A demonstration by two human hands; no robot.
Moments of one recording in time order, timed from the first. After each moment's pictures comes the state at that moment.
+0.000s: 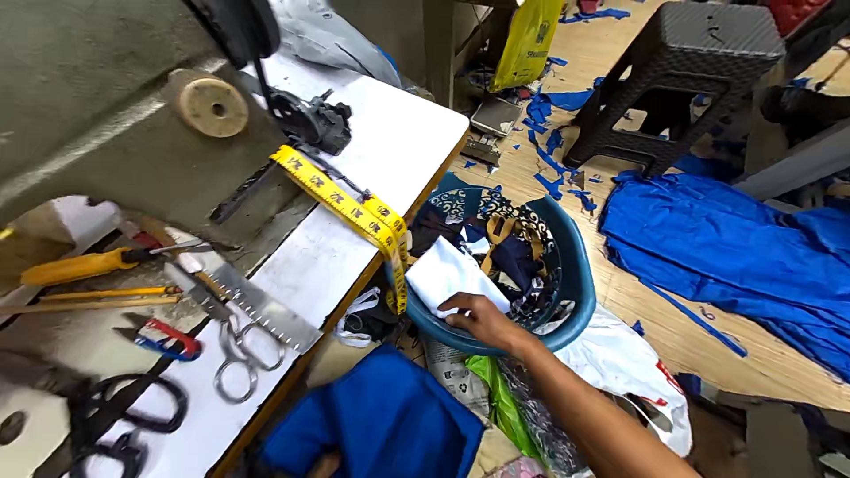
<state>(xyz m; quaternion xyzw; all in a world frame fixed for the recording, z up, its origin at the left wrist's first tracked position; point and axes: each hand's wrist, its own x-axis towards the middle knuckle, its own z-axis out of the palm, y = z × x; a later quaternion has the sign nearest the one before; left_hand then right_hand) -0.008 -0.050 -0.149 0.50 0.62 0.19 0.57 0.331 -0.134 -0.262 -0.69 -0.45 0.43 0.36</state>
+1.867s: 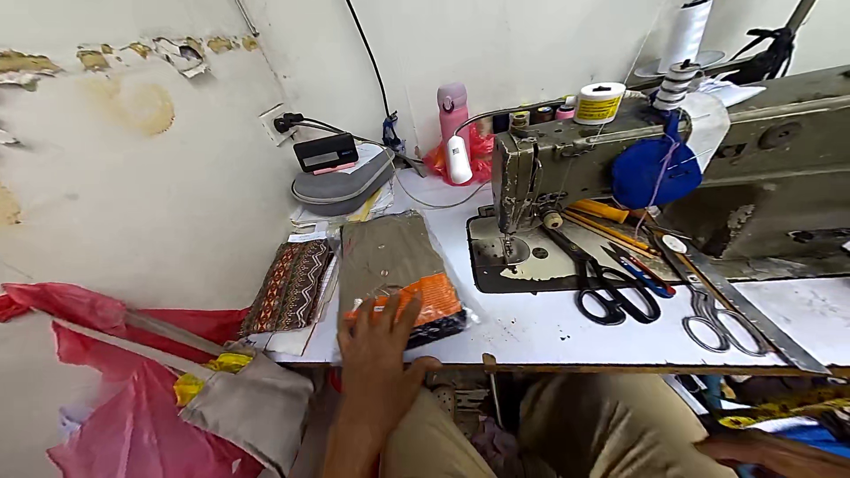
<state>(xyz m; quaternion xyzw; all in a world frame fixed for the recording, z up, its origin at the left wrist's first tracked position) -0.292 -0.026 -0.011 0.76 0.61 0.19 -0.12 0.161 -0.091 -0.036 -0.47 -0.77 0.38 0.19</state>
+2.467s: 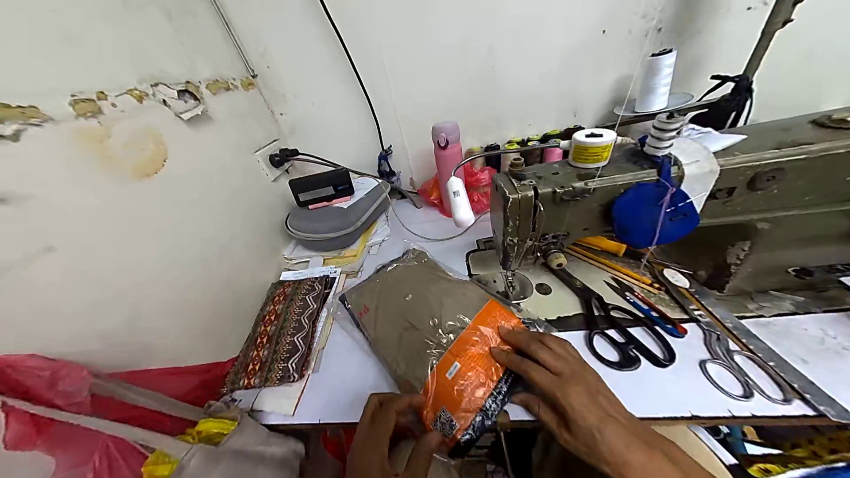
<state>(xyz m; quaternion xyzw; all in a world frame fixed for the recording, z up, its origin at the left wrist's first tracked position) -0.291 -0.057 -0.024 0.66 0.59 0.43 0.17 -0.020 0.042 -0.064 -0.33 -0.86 -0.01 0.39</state>
